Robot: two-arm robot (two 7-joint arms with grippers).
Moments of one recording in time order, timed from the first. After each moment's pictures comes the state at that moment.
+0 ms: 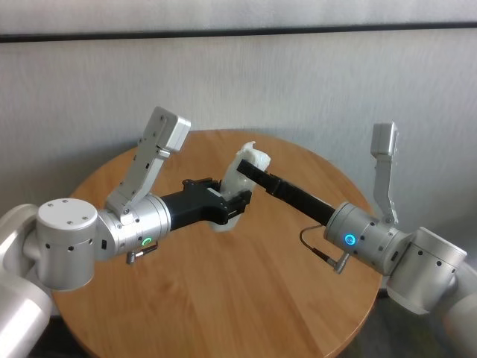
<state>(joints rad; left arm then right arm) -0.48 0.33 0.52 -1.40 -0.42 0.37 -0.43 0.44 0.31 -0.49 -1.24 1.12 0.26 0.44</state>
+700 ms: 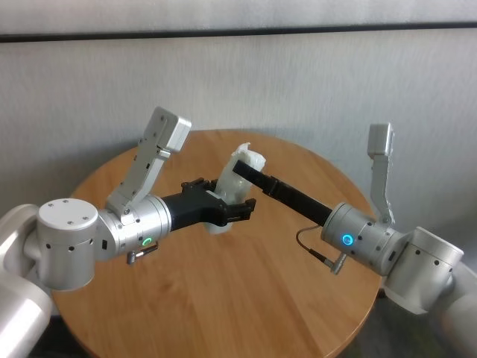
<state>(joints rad) -0.48 0.33 0.52 -1.40 -0.42 0.37 -0.42 0.45 0.33 -0.51 -1.24 1.16 0.26 0.43</state>
